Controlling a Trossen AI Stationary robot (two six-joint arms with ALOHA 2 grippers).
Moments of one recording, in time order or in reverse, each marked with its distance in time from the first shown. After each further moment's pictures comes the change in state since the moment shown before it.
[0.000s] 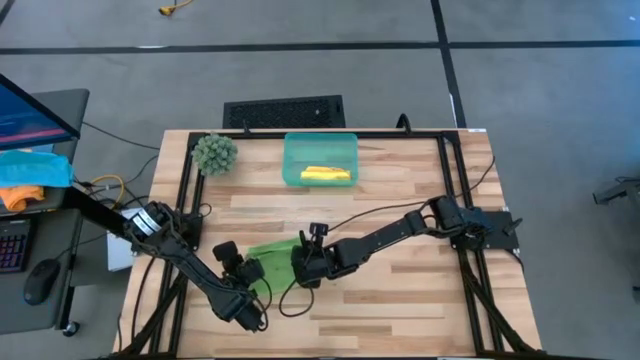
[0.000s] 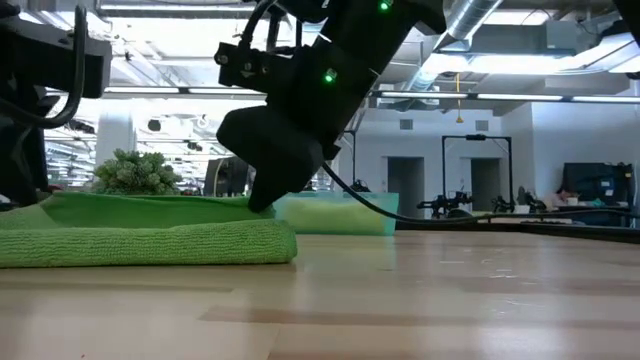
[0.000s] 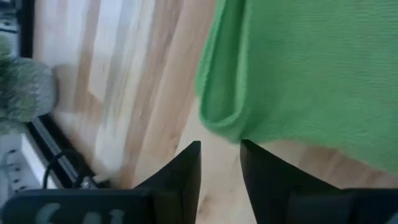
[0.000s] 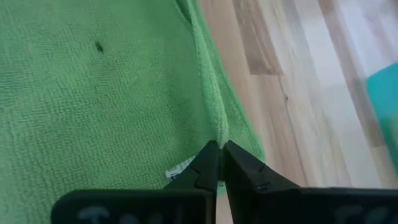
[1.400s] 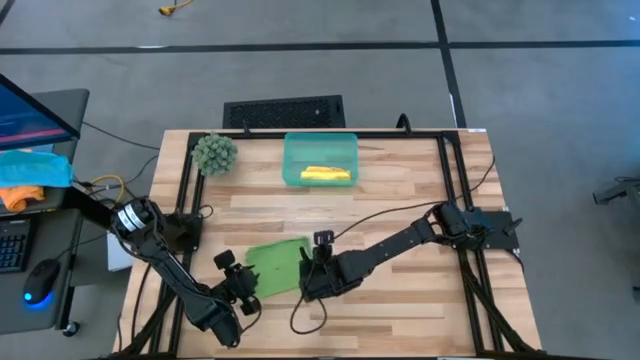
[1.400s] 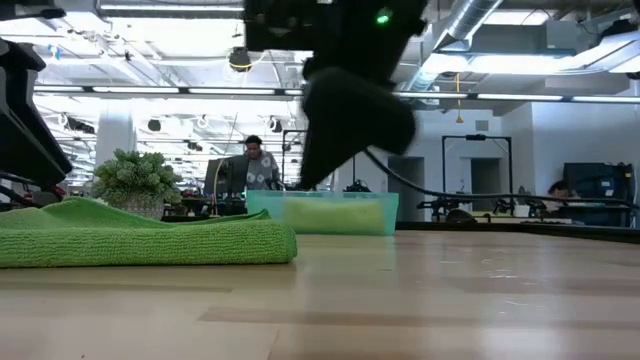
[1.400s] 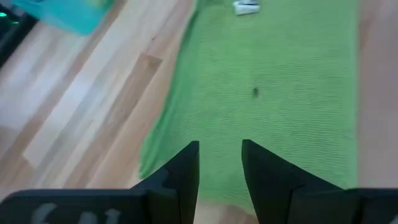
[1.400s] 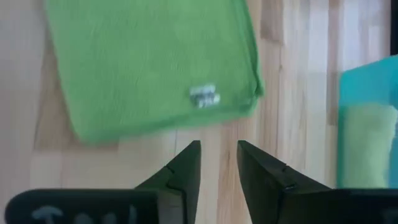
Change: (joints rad) left arm -0.162 -0.093 -0.122 0.298 -0.356 -0.168; right arm 0.086 0.000 0.152 -0.393 0.044 -0.064
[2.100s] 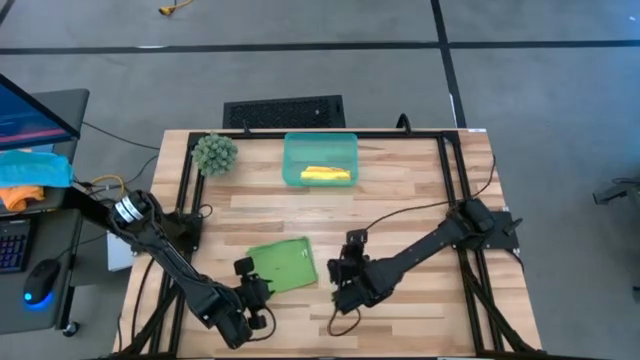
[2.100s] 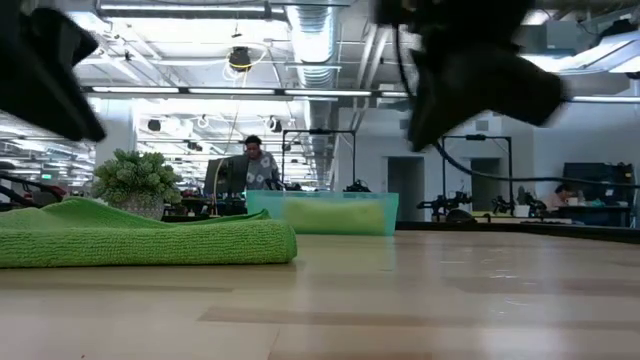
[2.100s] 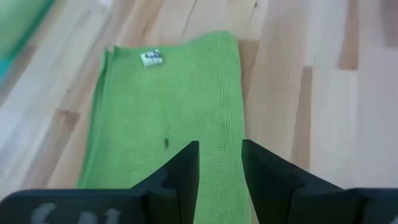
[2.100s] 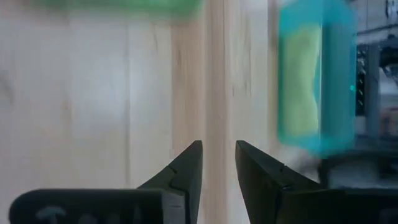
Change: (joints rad) left arm 0.064 -0.069 0.003 0.377 0.045 0.441; right arm 0.123 -0.192 -0.206 -0.245 0.161 0.255
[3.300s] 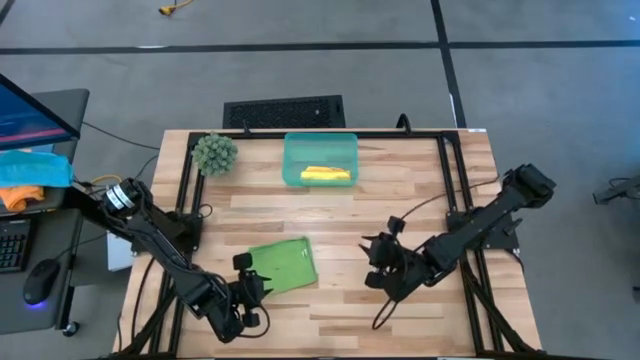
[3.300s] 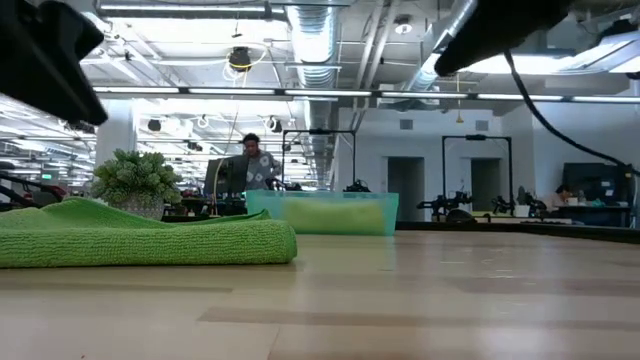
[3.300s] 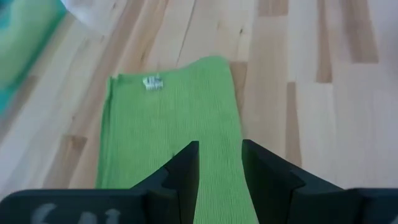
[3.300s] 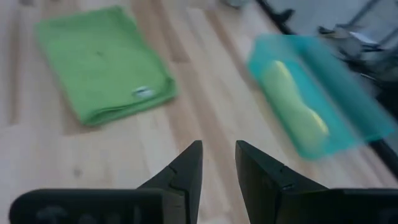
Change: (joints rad) left arm -0.004 -0.125 -0.076 0.081 -0.009 0.133; right arm 0.092 -0.527 -0.542 0.514 0.128 0.182
